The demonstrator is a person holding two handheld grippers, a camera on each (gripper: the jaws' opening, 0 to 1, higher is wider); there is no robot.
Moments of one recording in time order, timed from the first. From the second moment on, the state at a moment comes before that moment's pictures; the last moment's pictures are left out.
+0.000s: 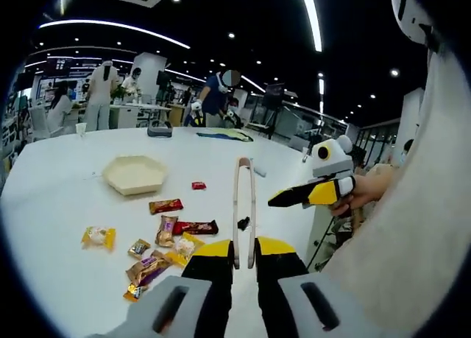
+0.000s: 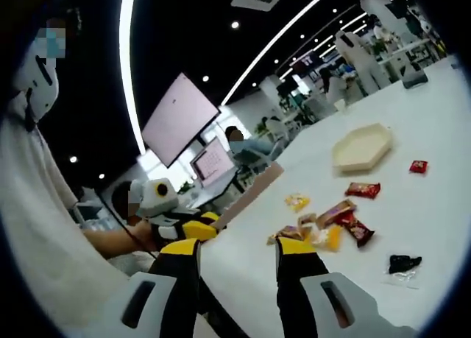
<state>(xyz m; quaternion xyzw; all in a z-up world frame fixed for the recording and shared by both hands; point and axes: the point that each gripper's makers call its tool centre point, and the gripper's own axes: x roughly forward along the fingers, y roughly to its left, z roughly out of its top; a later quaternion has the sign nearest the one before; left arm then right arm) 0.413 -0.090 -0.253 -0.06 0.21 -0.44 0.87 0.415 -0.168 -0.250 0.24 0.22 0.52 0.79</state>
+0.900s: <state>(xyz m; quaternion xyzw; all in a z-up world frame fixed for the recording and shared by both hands) 0.390 -0.116 -0.210 -0.09 0.18 -0.52 0.83 0.410 -0.152 -0.221 0.26 0.19 0.56 0.77</state>
